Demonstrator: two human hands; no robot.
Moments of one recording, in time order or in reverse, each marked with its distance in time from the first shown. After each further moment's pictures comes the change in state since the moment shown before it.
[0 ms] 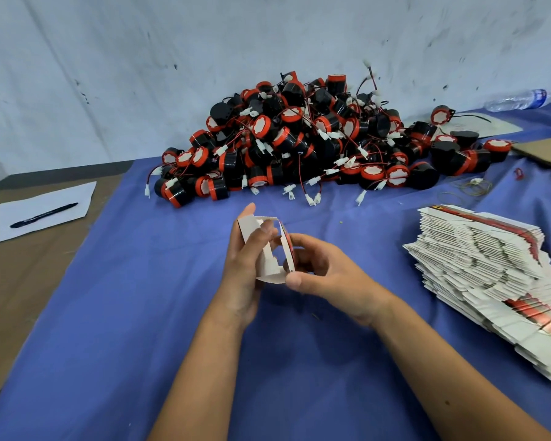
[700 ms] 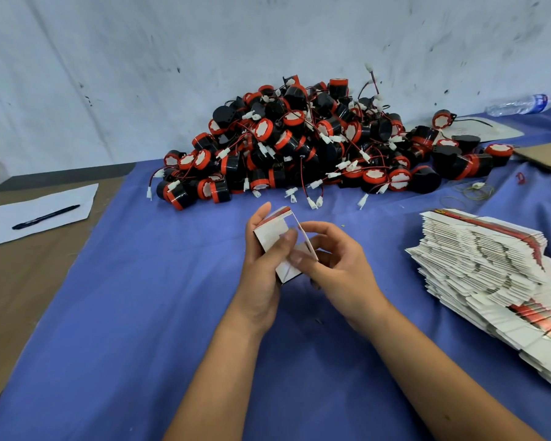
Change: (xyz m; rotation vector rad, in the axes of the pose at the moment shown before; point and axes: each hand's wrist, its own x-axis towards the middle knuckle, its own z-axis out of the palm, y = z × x) left_hand -0.002 -0.010 0.019 -0.139 -0.061 0.010; right_hand 0.005 0.006 0.007 -0.002 0.440 -0.108
